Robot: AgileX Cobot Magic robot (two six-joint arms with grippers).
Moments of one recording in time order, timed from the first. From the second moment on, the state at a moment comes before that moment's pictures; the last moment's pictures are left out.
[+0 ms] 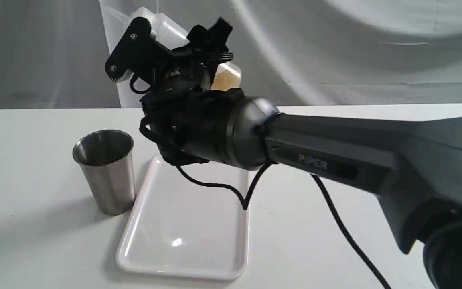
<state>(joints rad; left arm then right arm) 0.05 0.00 0.00 0.04 0.29 0.06 0.70 2.26 -1.87 -1.62 0.80 0.97</state>
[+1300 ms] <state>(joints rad) 0.05 0.00 0.00 0.04 0.29 0.06 0.70 2.20 -1.83 -1.49 0.80 1.40</state>
